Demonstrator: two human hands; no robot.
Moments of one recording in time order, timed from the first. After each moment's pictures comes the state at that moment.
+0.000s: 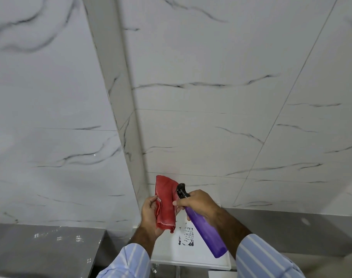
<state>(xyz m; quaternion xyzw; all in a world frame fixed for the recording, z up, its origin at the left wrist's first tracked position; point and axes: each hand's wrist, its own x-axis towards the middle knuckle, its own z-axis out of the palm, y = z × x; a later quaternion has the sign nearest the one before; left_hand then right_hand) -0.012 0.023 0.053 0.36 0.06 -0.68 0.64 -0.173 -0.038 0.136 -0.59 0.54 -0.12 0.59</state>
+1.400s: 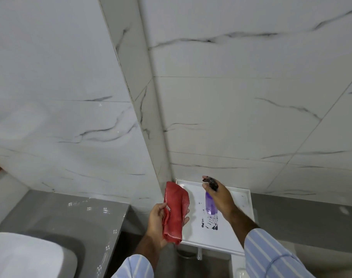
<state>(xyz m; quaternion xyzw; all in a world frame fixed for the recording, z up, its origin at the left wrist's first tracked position) 0.019 0.087 -0.018 0.42 0.09 -0.67 0.61 -0.157 -0.067 -0.010 -0.58 0.52 -0.25 0.57</state>
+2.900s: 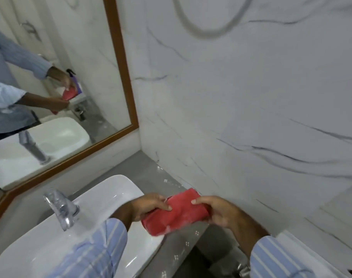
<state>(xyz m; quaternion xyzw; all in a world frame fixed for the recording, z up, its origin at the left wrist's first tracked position) 0.336 0.316 0.065 0.67 -0.11 -0.58 0.46 0.192 0.093 0.059 -0.54 0.35 0.17 0.74</state>
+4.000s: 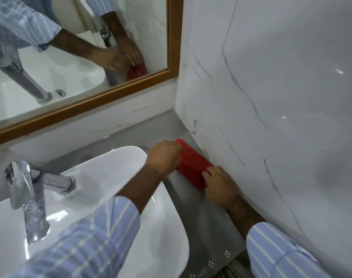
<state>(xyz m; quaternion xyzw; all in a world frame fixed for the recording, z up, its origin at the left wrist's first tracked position) 0.520 0.284 -0.076 0.95 -0.28 -0.13 0.06 0.398 0.086 -0.127 -0.98 -0.01 0.20 0.06</state>
